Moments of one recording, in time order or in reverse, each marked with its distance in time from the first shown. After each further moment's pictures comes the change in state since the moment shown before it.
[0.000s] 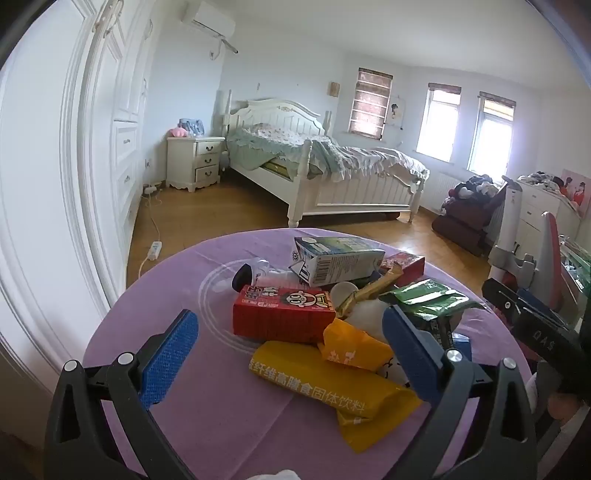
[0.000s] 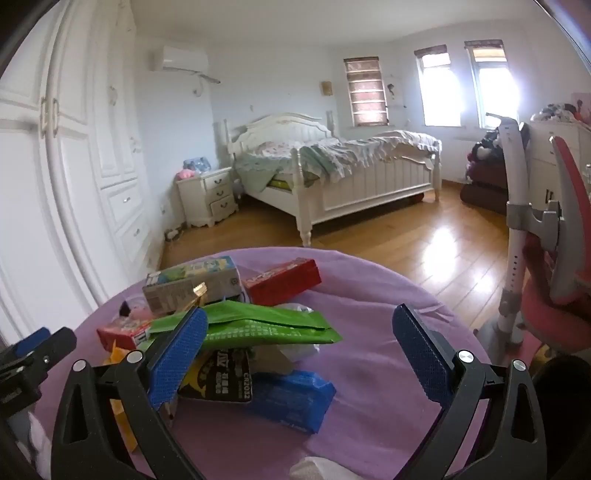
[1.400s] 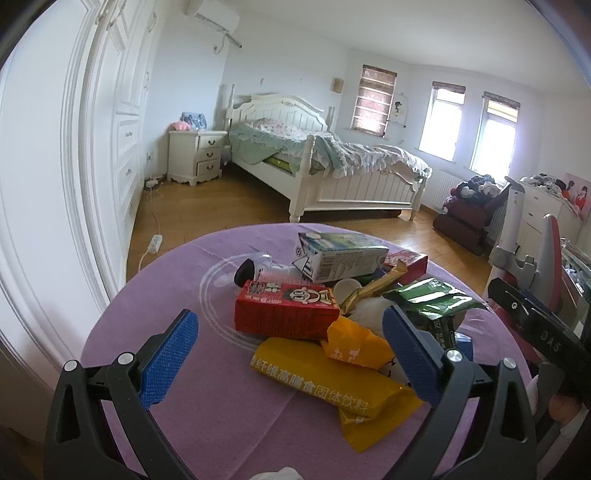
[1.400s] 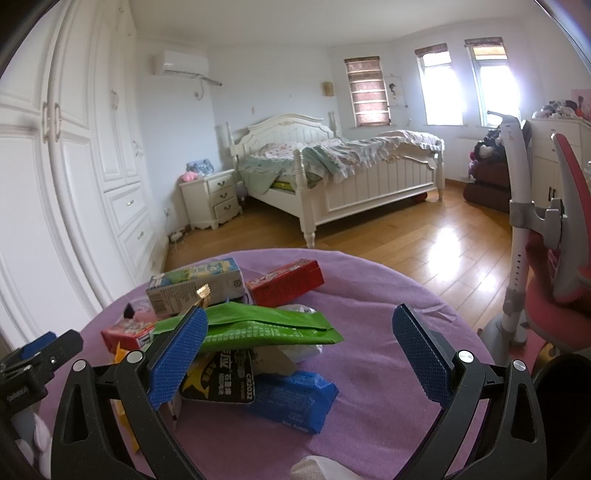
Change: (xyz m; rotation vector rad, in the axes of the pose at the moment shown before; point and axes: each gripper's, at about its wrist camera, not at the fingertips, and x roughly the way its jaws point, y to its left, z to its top) left arm 0.002 0.003 0.000 -0.021 0.031 0.000; right arm 0.003 -0.002 0.000 0.002 0.069 0.014
